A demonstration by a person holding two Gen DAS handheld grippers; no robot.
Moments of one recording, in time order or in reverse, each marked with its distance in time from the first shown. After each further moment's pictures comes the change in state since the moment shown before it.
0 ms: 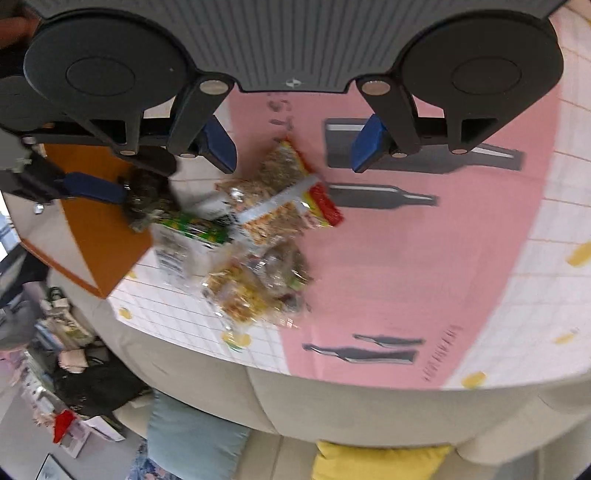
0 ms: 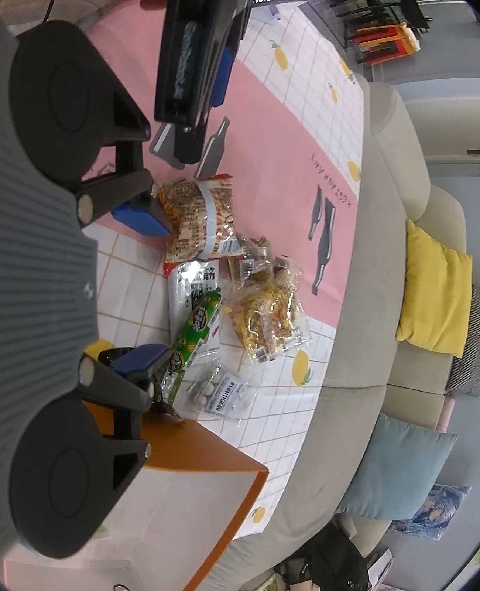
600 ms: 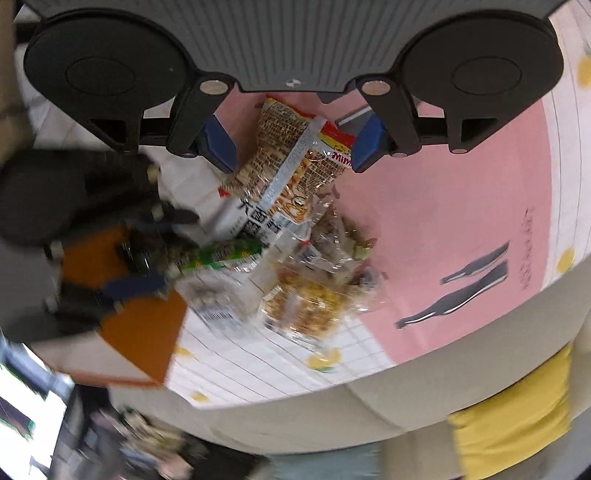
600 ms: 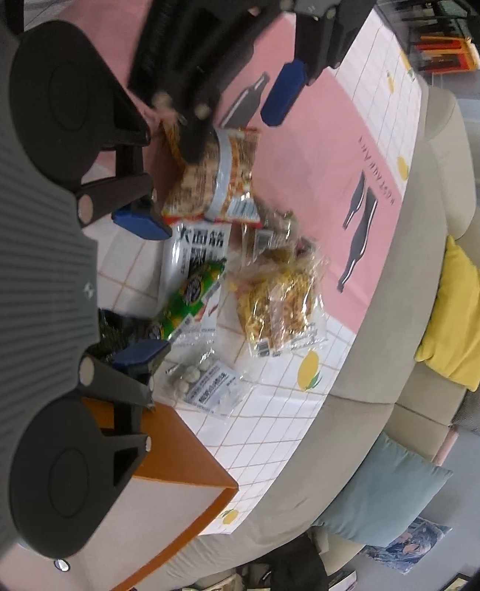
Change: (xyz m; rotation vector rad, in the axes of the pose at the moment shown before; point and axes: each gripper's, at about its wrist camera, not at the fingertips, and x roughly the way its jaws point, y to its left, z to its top) left arm 0.045 -0.034 0.026 0.567 0.084 -0.028; right arm 0.051 -0.010 0.022 -0.167 0.098 -0.064
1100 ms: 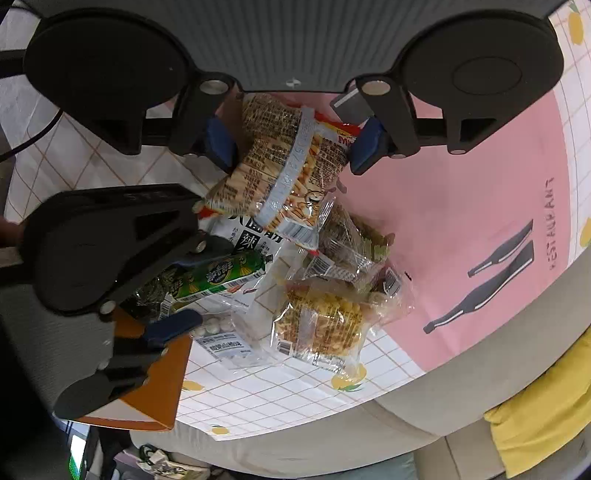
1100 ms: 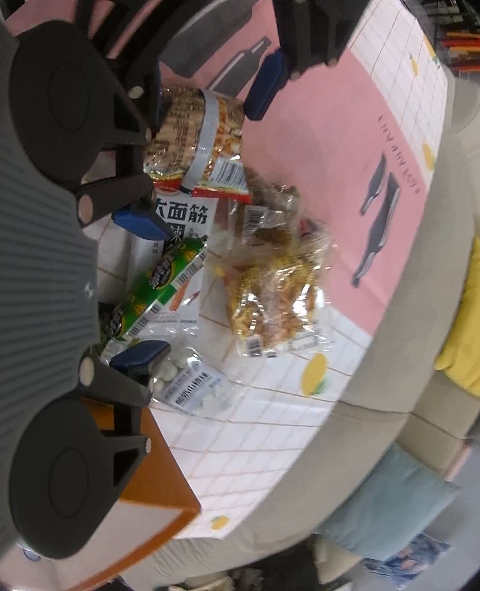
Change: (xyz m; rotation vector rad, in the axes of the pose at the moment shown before) left arm 0.035 0.000 0.006 0.071 0.062 -0.009; right arm 0.044 -0.002 0.029 -0.036 0.096 -0.008
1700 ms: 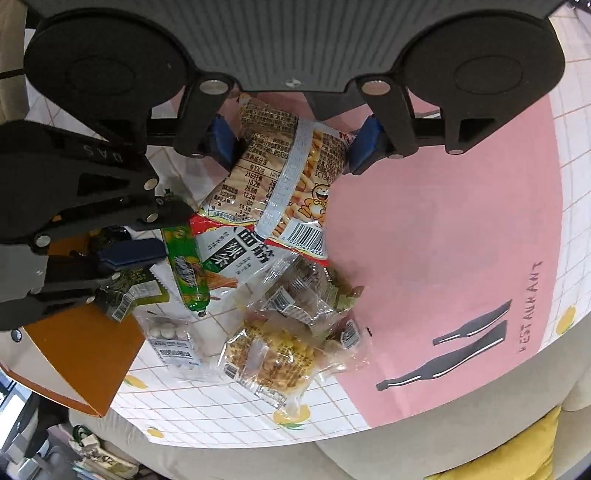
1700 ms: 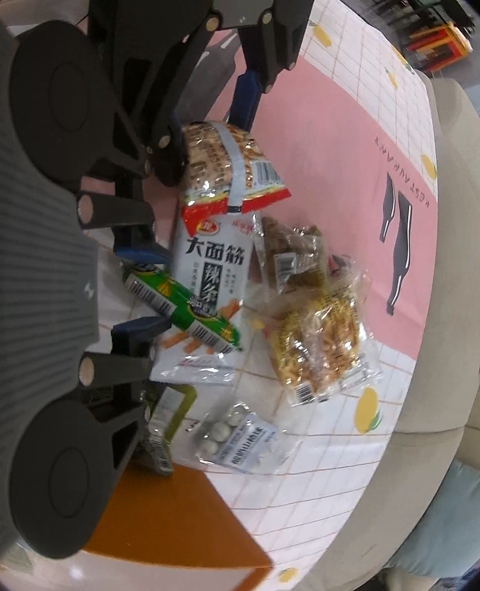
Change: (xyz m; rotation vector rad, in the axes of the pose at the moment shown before) left arm -0.002 0.017 -0.002 -0.236 0.097 0.025; right arm 0.000 0.000 -0.010 0.164 0.089 0.203
